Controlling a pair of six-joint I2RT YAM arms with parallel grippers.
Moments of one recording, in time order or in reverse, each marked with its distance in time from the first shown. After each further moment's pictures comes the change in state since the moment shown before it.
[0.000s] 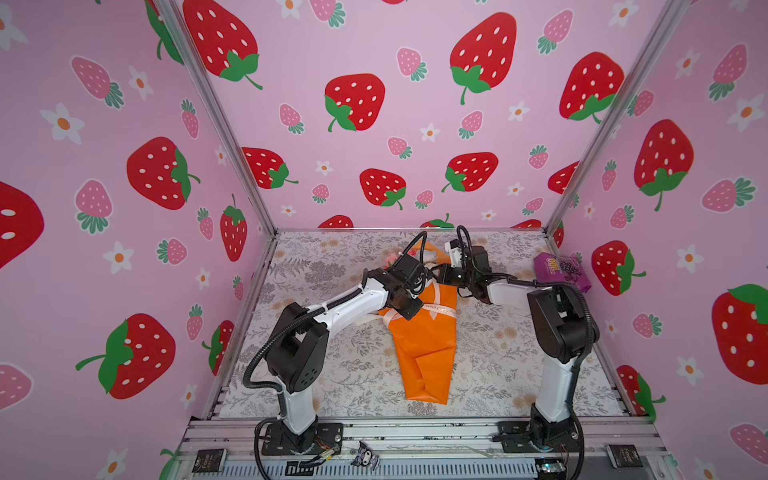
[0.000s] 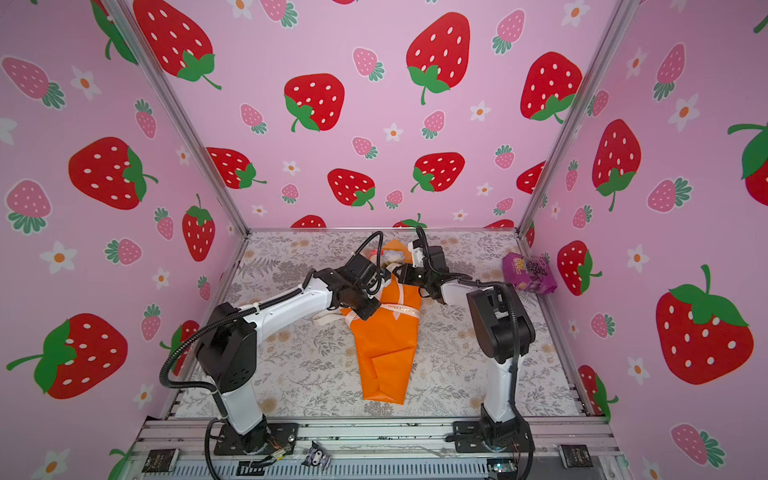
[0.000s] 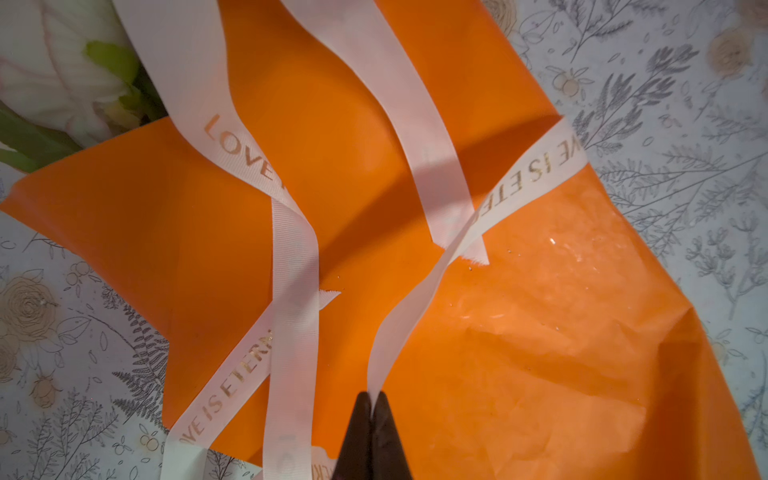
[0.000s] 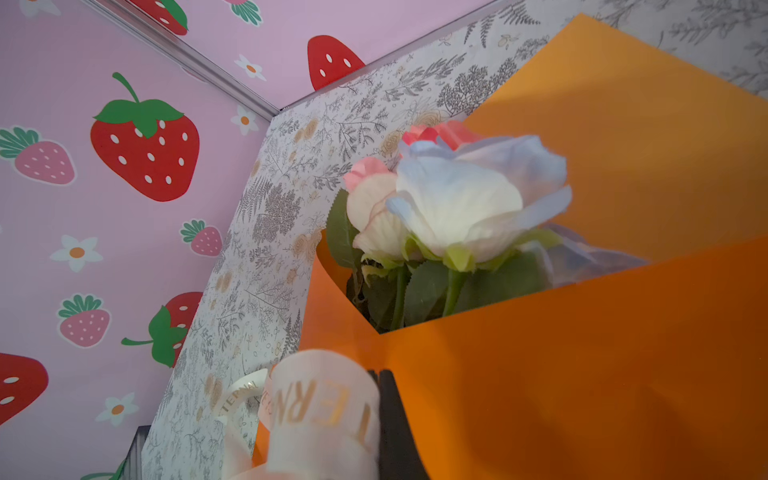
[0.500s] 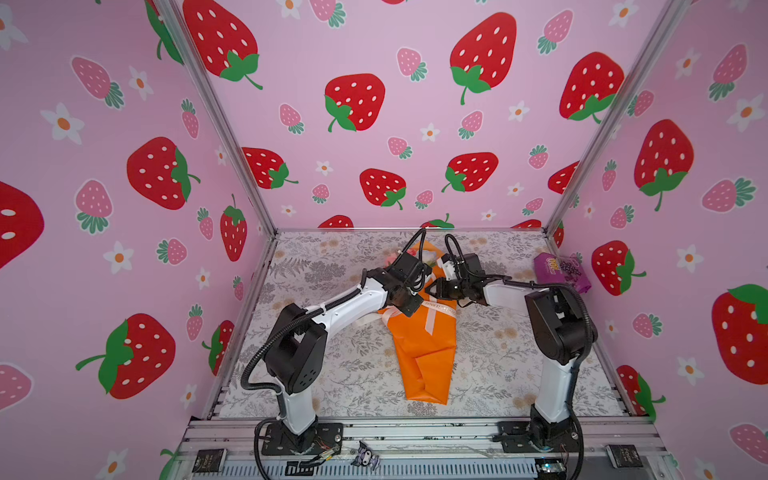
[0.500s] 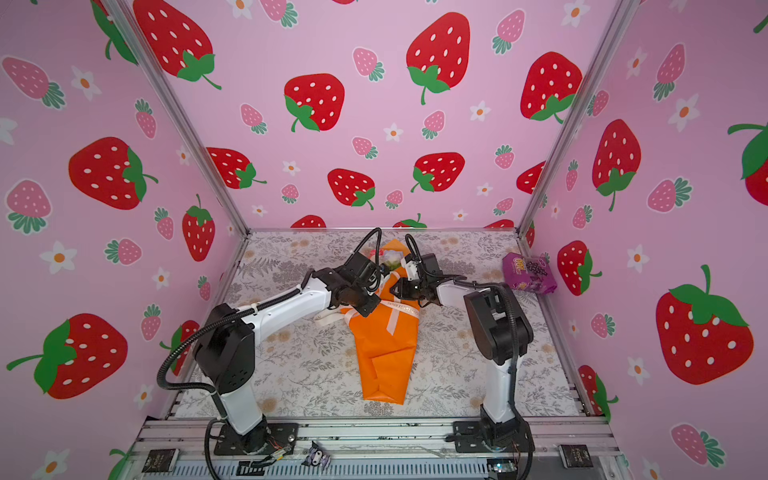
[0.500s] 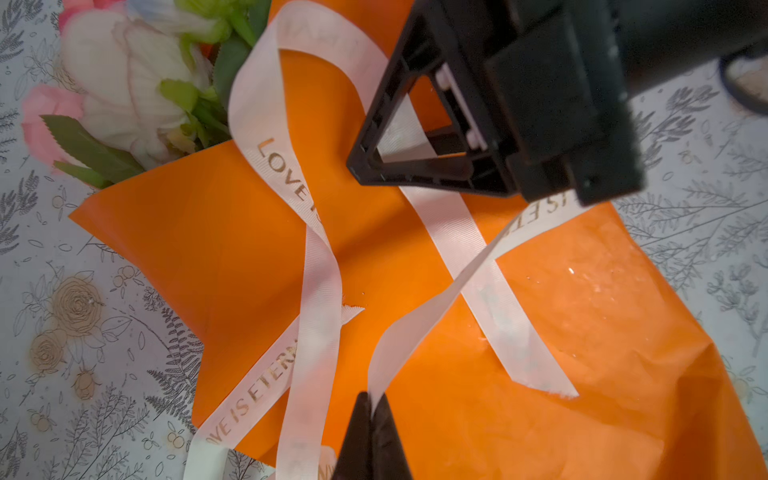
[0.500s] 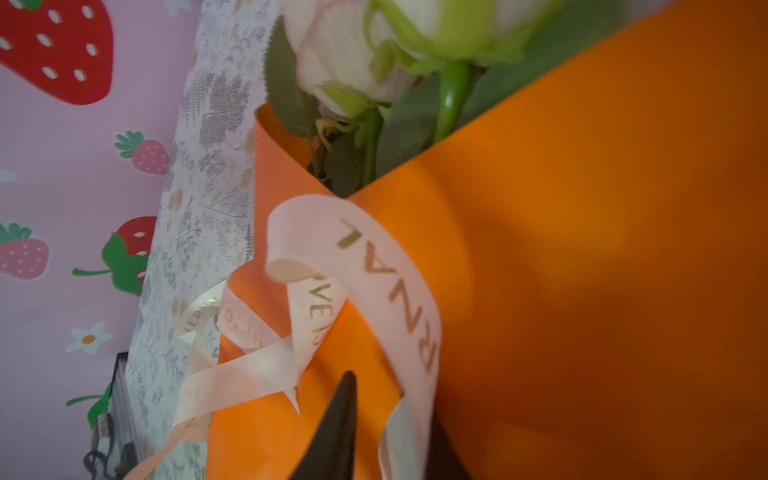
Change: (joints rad) left arm 0.000 -0.003 0.000 0.032 -0.056 -0.026; right arm 0.038 -0.024 0.009 -0.328 0.032 -0.144
